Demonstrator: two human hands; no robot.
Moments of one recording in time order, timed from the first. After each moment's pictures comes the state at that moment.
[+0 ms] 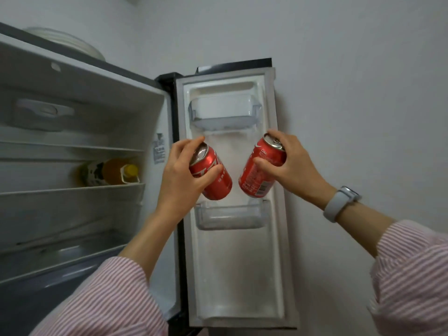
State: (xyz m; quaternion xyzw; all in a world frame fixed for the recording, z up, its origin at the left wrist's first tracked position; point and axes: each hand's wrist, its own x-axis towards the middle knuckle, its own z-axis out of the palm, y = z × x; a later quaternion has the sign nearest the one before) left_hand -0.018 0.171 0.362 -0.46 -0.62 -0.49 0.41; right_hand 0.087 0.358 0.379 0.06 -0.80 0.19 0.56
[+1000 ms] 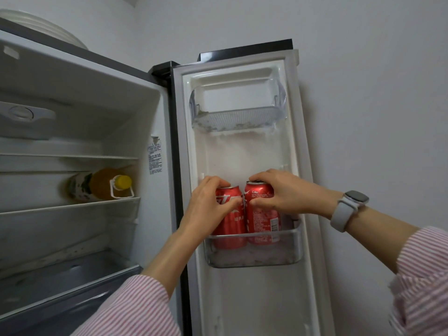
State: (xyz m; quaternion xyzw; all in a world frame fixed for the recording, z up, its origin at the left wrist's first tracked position) left_hand -0.127 0.246 0.356 -0.45 -0.73 -0.38 0.34; right_hand -0.023 0.398 0.391 0.02 -0.95 0.01 0.32
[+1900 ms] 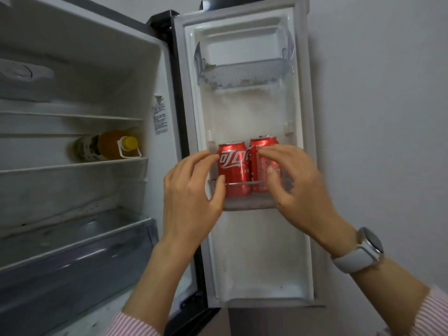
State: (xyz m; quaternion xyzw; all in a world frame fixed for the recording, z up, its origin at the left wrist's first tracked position) left_hand -0.078 0.188 0.298 -0.40 -0.68 -0.35 0.51; right_hand 0.010 0.344 0.301 0.10 -0.74 0.11 0.65
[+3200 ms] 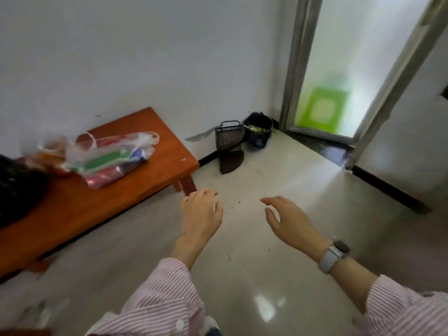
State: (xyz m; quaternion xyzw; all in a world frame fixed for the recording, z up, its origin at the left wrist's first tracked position) left_hand 0.706 -0.280 -0.079 0.56 -0.81 -0.09 0.15; right_hand 0.519 -0.209 -0.087 0.65 -0.70 0.24 -0.17
